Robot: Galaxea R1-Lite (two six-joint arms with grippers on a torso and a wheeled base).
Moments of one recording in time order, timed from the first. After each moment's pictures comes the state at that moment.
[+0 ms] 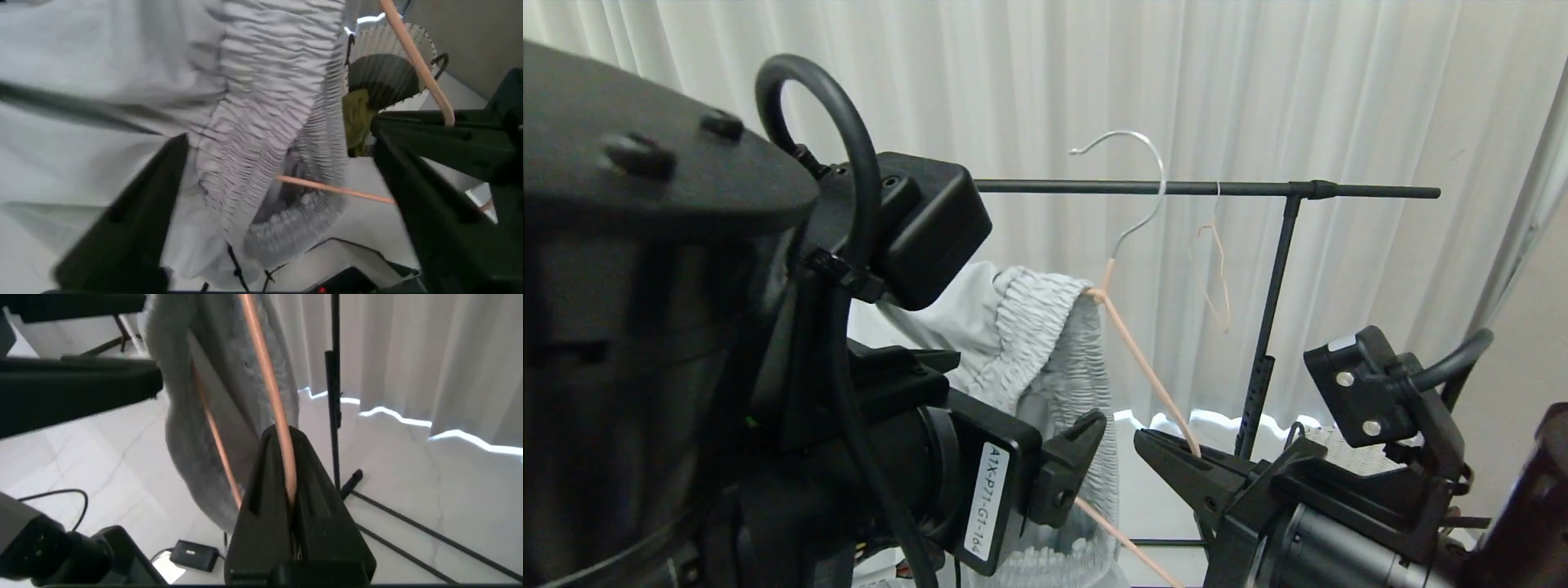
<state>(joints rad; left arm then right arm) -1.13 1.42 -1.17 0.31 0.55 -0.24 1.23 1.50 -0.57 -0.84 -0.35 0.39</state>
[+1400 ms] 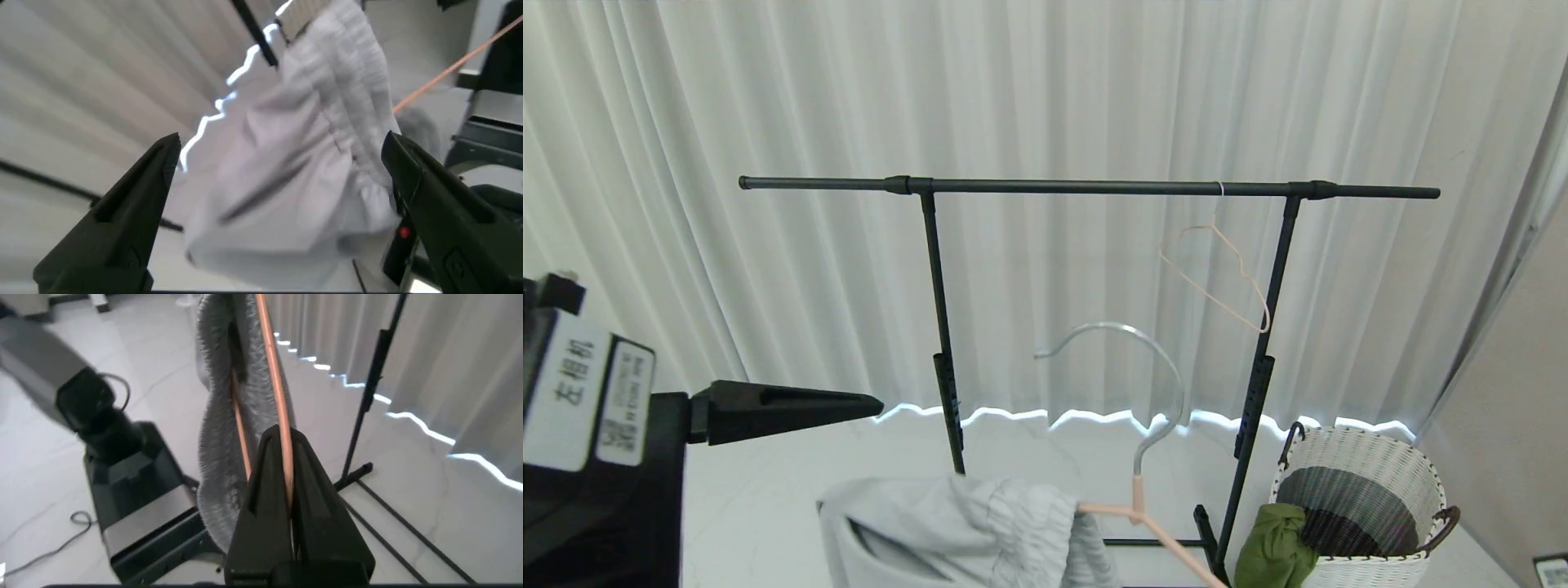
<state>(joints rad) -0.87 1.06 -0.84 0.22 -0.08 0.42 1.48 1.26 -0.25 -0.89 -0.37 0.24</state>
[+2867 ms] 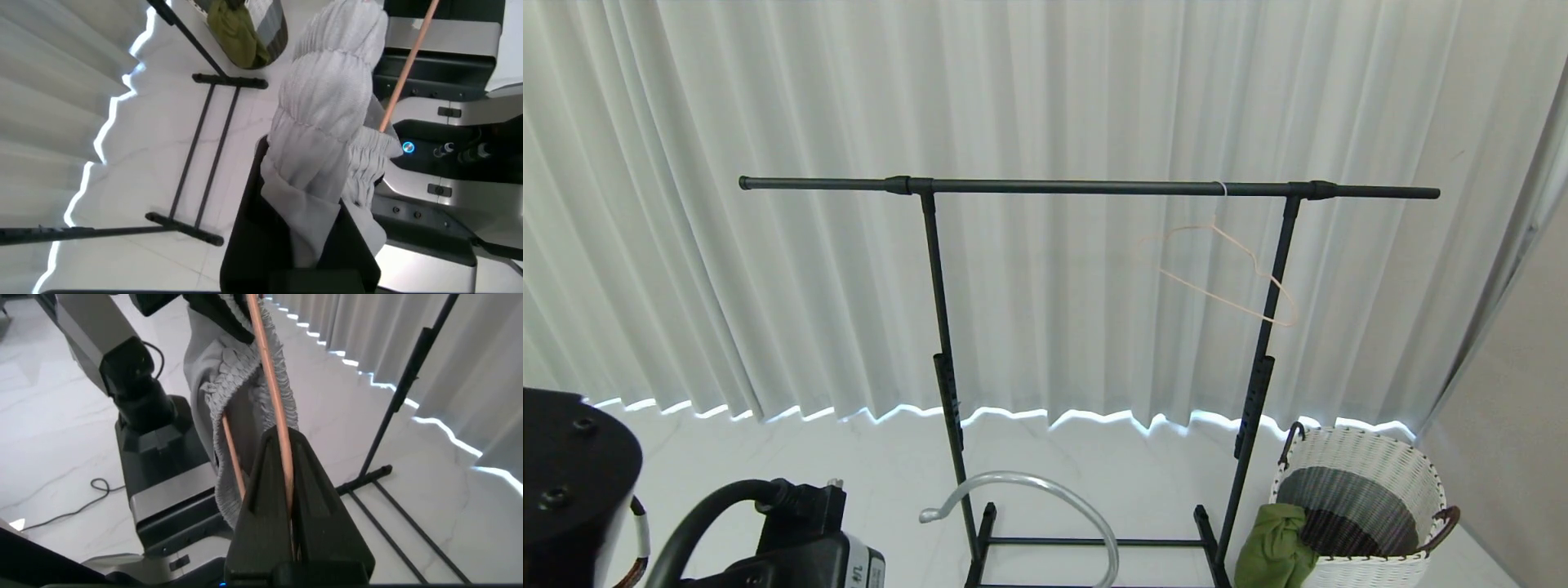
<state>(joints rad) -0.93 1.17 -0.69 0.17 -0.25 0.41 1.60 1.28 -0.23 -0.90 -0.37 0.21</state>
